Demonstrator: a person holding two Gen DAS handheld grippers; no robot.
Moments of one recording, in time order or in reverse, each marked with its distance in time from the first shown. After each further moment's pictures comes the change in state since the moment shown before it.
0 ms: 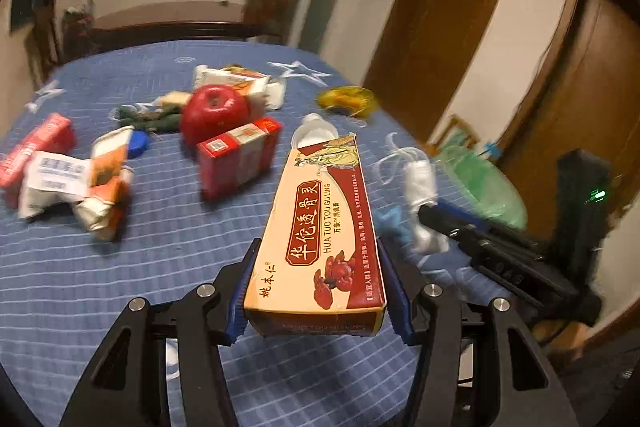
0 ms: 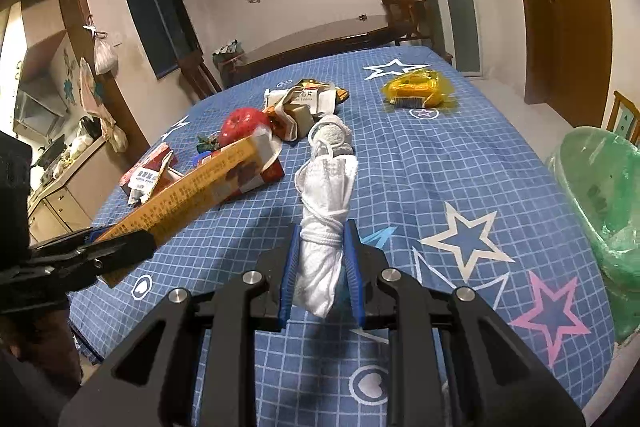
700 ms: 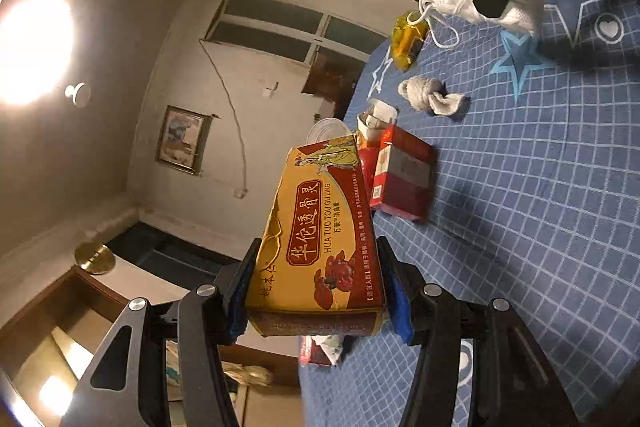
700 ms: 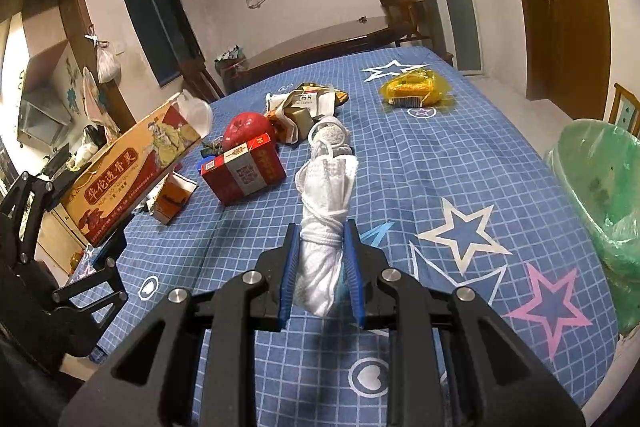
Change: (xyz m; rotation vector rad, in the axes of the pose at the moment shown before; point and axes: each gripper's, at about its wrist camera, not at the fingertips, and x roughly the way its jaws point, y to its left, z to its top) left arm 0.028 -0.064 -0.073 1.124 -0.122 0.947; right arm -0.006 -0.006 -0.004 0.032 -0.016 0.025
